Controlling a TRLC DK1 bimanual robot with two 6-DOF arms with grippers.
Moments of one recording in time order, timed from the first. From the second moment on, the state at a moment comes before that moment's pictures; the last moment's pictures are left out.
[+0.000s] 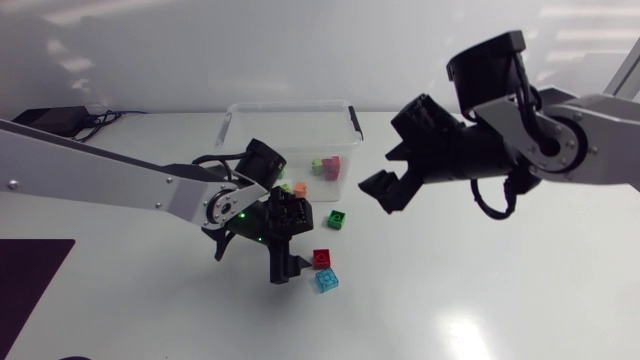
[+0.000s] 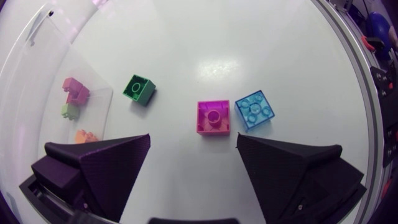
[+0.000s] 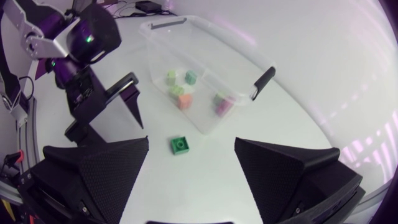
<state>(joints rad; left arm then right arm) -0.58 1.87 1.01 -0.19 0.30 0.90 0.43 1.40 0.97 -0.30 -0.19 -0.39</state>
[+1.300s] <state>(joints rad) -0.60 2.00 1.19 -0.47 0.30 0.91 0.63 1.48 0.76 -0.30 -0.18 -0.29</state>
